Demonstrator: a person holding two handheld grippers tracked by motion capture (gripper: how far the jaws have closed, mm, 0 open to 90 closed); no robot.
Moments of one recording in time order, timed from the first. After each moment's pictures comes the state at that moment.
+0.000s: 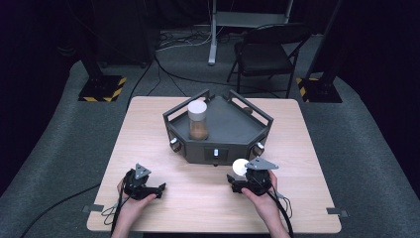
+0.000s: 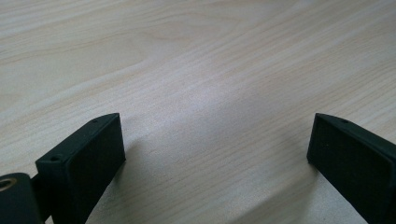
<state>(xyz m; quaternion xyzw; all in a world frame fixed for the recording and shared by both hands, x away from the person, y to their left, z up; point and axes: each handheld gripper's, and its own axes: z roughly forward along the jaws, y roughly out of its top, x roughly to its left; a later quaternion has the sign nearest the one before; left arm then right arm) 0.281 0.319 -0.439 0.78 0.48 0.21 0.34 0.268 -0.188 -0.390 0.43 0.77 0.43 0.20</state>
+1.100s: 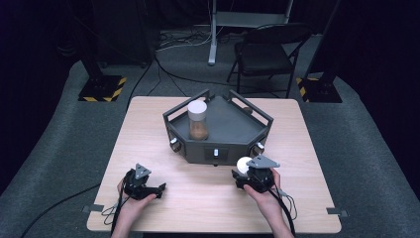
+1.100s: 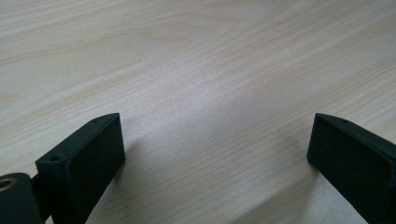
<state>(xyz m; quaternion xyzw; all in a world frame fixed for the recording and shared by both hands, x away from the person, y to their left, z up) 0.281 0.319 -0.439 0.78 0.48 0.21 0.34 0.264 -0.188 -0.375 0.42 0.78 0.41 0.24</state>
